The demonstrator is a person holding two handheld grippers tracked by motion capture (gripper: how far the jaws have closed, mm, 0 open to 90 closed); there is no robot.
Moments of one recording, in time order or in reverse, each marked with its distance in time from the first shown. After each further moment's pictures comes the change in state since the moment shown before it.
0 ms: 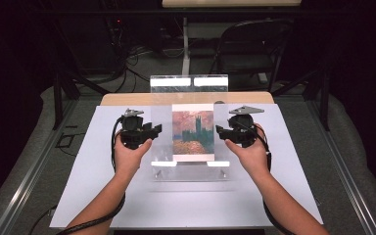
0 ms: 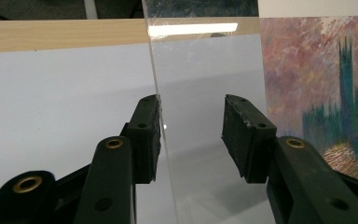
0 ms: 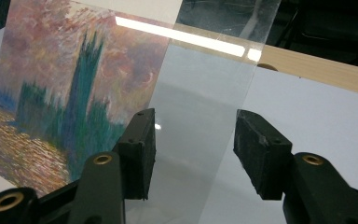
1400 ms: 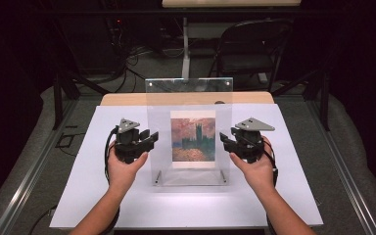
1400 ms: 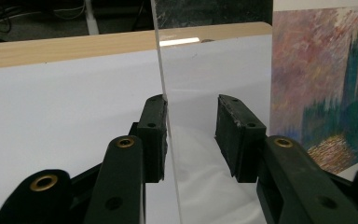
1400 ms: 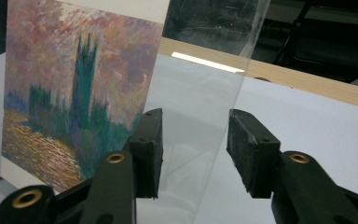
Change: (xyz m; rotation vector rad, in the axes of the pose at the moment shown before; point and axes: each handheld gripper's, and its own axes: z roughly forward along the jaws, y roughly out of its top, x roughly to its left) left arm -0.015 -0.023 -0.037 -0.070 0.000 0.067; right arm 0.016 -0.023 -0.042 -0.109 -0.004 -0.027
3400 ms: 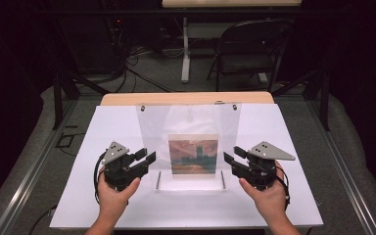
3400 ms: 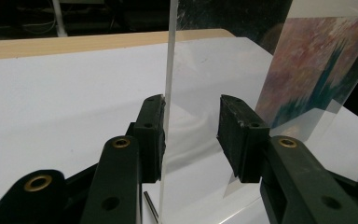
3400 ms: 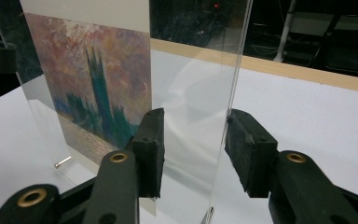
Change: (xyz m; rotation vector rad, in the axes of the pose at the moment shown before) left arm -0.011 -0.044 -0.048 -0.071 -0.123 0.015; right arm 0.014 -0.036 -0.056 -0.085 0.128 0.027
